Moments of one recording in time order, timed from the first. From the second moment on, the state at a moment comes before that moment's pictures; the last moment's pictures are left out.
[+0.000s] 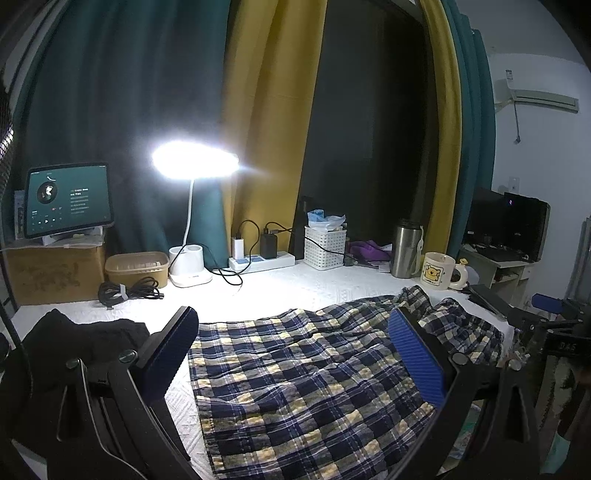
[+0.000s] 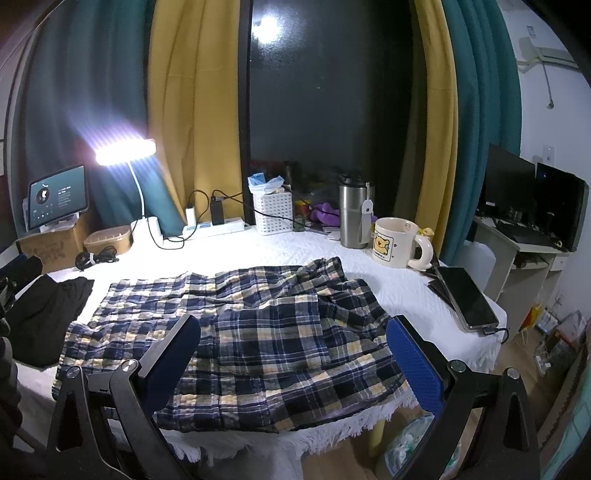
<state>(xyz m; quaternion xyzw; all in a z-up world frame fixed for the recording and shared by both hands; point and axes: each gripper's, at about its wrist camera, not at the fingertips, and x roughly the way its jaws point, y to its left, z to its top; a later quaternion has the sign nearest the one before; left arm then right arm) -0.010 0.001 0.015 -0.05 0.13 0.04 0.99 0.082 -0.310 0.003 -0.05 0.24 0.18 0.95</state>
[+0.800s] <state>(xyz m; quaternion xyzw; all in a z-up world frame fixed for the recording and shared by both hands) -0.015 0.002 0.023 -0.05 0.13 0.04 0.99 0.078 -0.309 0.010 -0.05 0.23 0.19 0.95</state>
